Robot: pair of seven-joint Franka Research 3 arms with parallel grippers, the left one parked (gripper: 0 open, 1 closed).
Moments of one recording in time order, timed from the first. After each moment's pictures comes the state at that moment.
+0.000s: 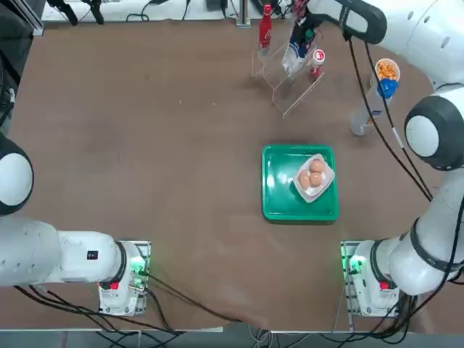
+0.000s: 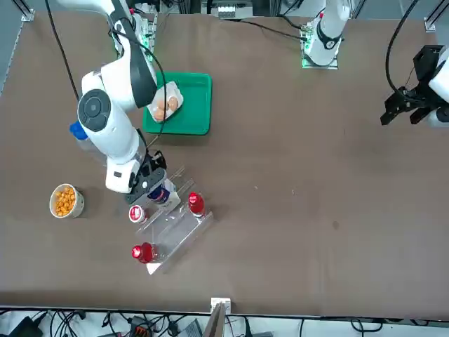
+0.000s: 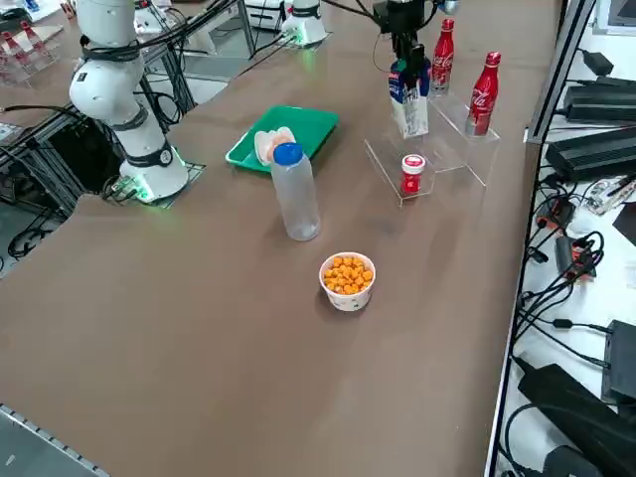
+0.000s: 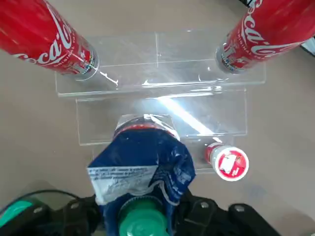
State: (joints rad) arm 0.39 0.46 0.01 -1.44 -0.01 2.00 -0.21
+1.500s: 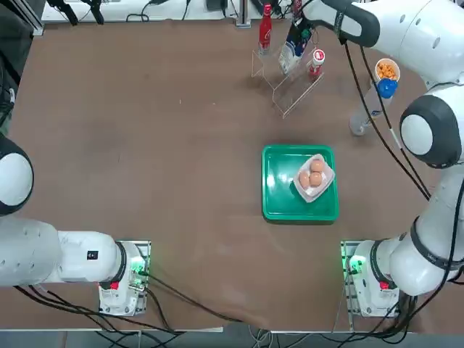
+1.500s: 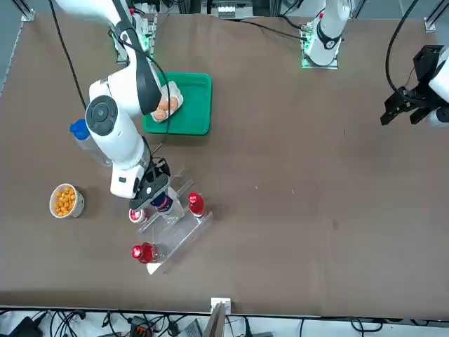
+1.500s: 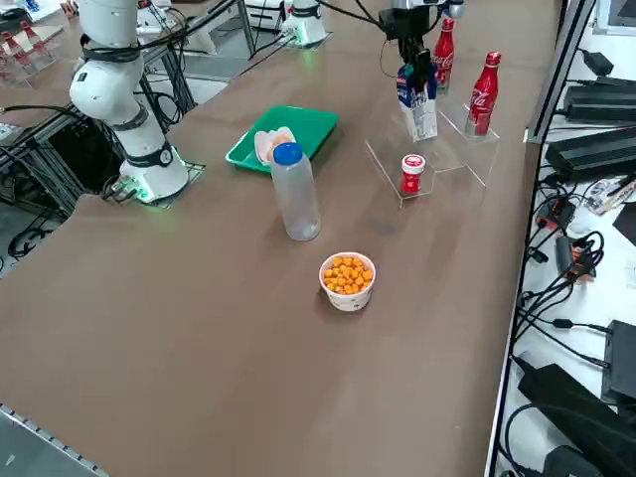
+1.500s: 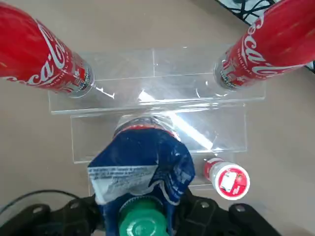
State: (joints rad) arm 0.40 0.49 0.01 -1.44 -0.01 2.07 -0.19
